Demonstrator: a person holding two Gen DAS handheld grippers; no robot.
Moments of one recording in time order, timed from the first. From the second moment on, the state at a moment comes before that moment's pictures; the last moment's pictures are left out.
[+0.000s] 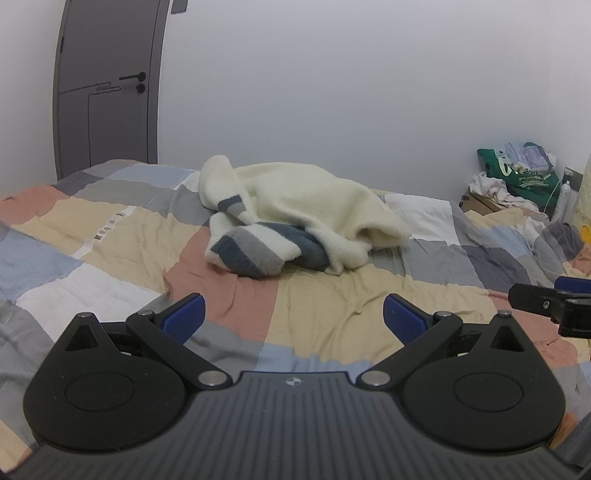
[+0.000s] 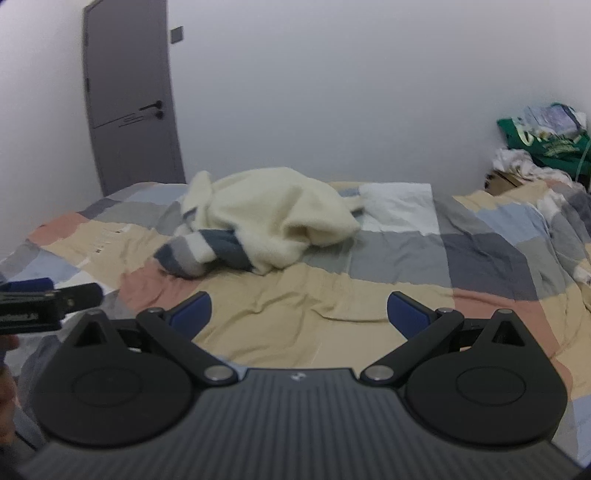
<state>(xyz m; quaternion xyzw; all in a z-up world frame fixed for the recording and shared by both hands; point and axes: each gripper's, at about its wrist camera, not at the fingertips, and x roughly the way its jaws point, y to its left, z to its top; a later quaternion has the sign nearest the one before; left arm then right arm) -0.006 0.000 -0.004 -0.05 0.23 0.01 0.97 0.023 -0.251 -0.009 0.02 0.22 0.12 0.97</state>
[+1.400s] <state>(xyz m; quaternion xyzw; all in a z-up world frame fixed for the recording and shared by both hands) -0.021 -0.003 -0.005 -0.04 0.21 0.02 0.98 0.018 -0.250 -0.007 0.02 0.21 0.08 0.97</state>
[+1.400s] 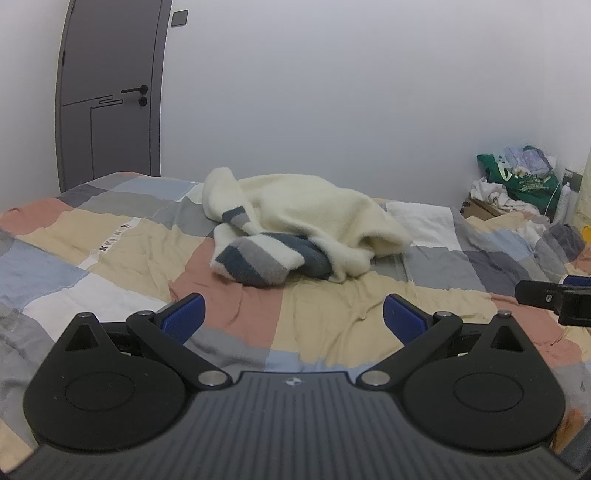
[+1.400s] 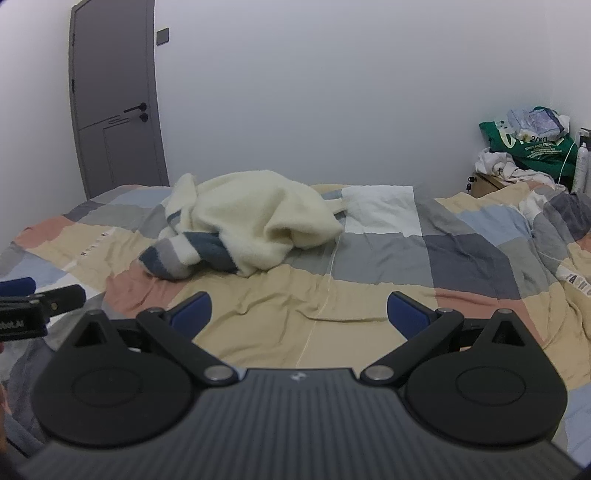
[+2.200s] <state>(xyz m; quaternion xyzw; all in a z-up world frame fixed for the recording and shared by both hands) 0.098 0.030 0.044 -0.09 0.24 0.00 0.97 0.116 -0.251 0.050 0.13 0.22 0.09 0.96</state>
